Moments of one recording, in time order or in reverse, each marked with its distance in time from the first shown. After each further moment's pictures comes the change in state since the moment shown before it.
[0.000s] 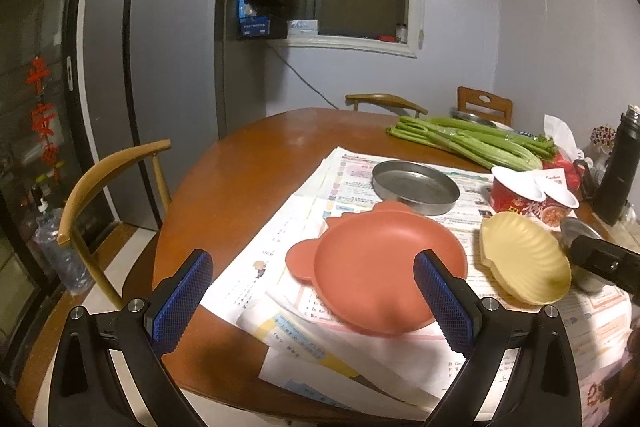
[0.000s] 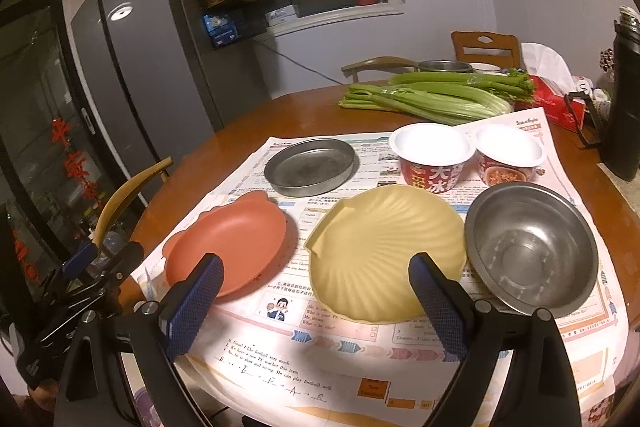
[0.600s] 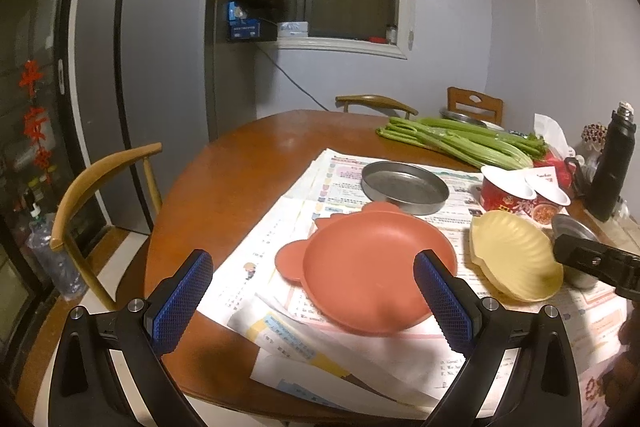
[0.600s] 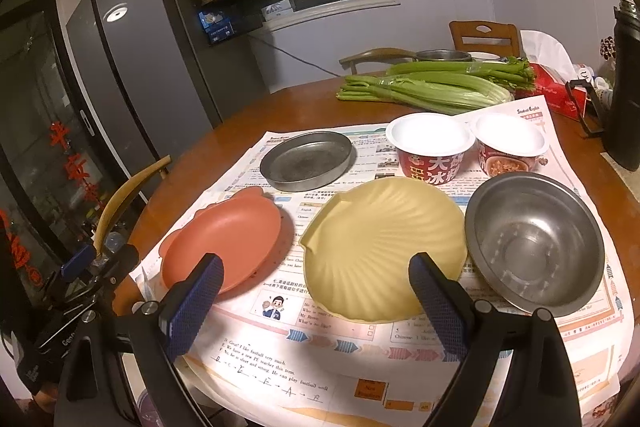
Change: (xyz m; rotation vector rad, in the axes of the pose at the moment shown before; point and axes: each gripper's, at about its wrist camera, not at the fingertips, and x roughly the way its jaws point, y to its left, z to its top) left arm -0.003 -0.005 0.000 0.013 -0.006 -0.041; right arm 0.007 -0.007 -0.001 0.022 0.023 0.001
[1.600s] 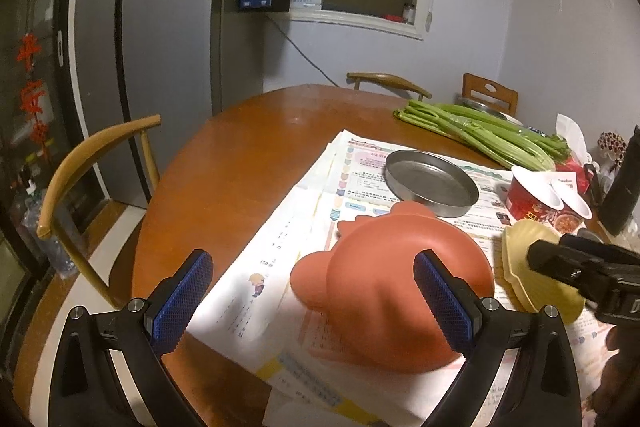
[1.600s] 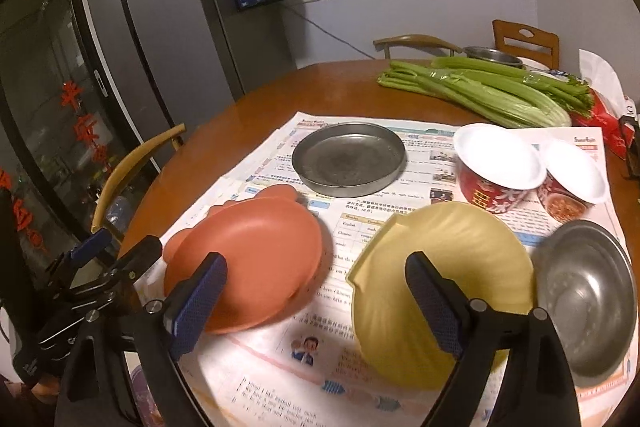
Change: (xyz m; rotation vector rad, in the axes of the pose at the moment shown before) left arm 0.057 0.016 0.017 -0.061 0.104 0.019; right arm 0.061 0.038 0.031 -0.117 0.105 0.042
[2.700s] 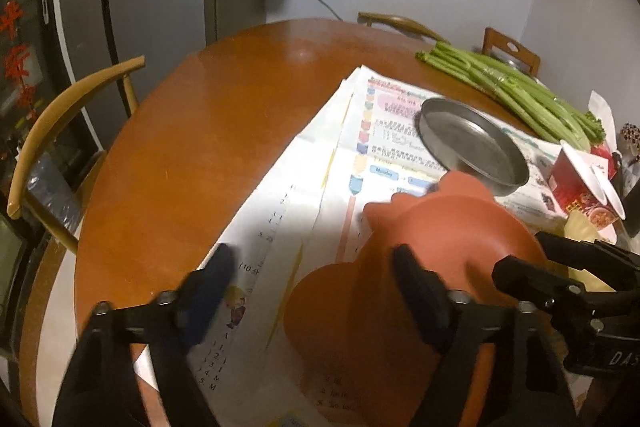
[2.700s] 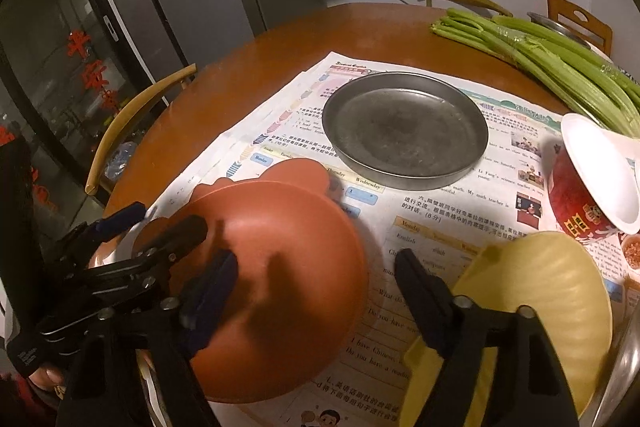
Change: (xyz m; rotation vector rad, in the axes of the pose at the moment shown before) left arm 0.091 0.002 0.006 -0.027 0.235 0.019; right arm 0.091 0.018 0.019 -0.082 0.211 0.082
